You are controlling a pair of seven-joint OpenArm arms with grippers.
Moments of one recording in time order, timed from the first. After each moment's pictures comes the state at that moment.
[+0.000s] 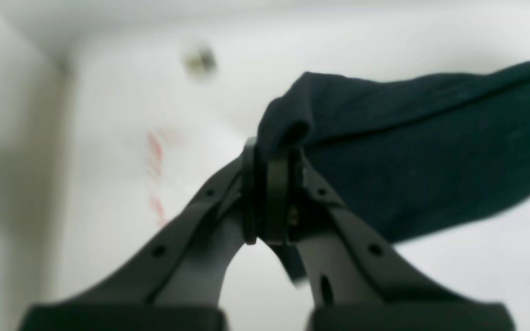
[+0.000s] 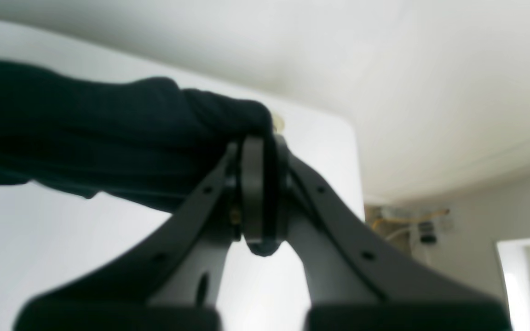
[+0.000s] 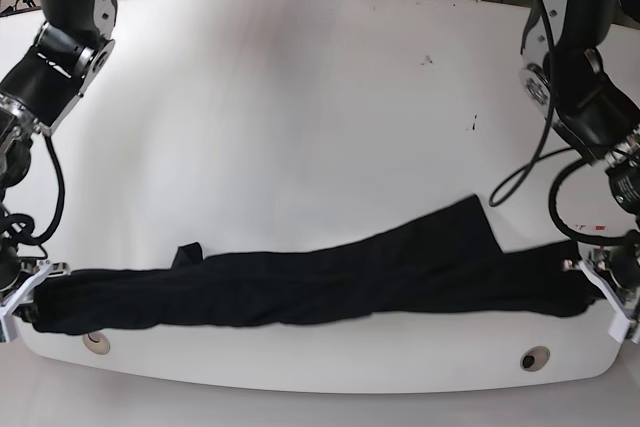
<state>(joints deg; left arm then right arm) -37.9 -17.0 -32.6 84.1 -25.4 -42.9 83.8 31.1 28.0 26.7 94.0 19.8 37.2 -67.5</state>
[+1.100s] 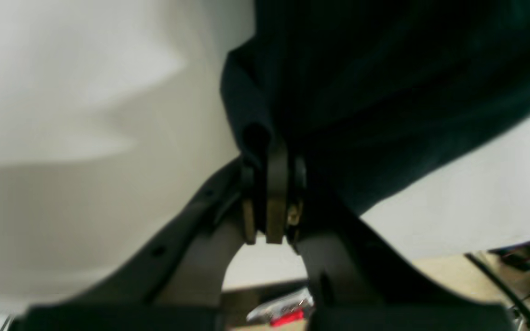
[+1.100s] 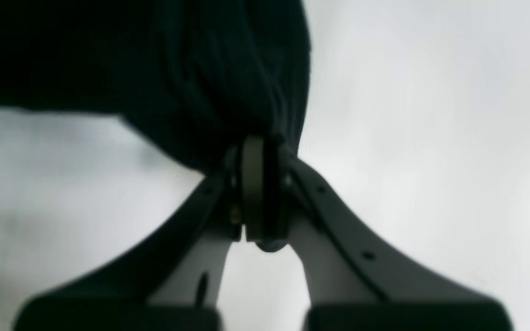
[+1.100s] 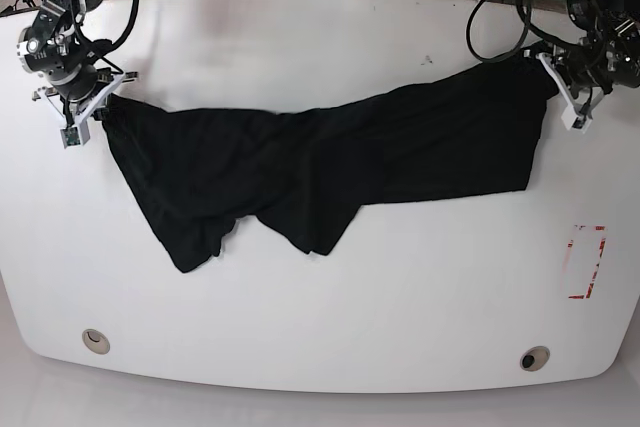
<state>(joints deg) 8.2 -15.8 -35.9 93.2 -25.4 -42.8 82.5 -13.5 14.6 36.6 101.3 18.6 37.0 -58.2</state>
